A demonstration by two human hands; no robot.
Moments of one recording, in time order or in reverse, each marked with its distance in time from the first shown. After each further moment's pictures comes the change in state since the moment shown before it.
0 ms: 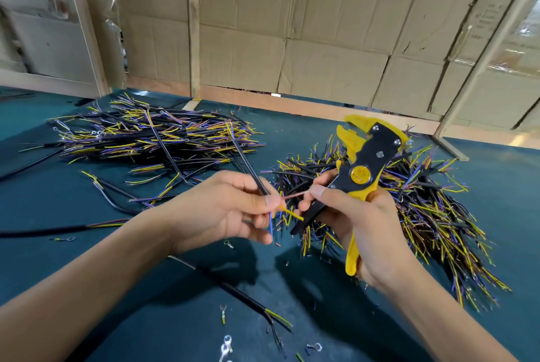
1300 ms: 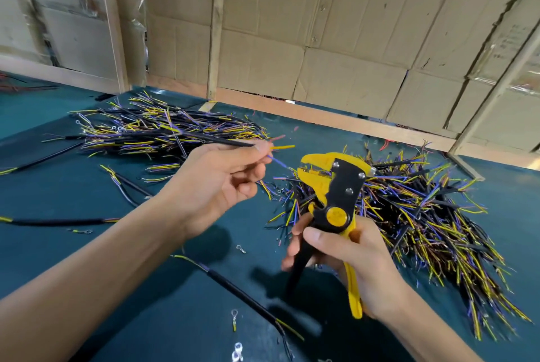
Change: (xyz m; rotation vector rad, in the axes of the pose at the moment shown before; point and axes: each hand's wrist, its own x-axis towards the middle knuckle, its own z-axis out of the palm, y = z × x) left_hand -0.003 0.022 -0.010 -0.178 0.403 0.256; right_hand -0.013 0.012 0.004 -0.162 -0.315 0.186
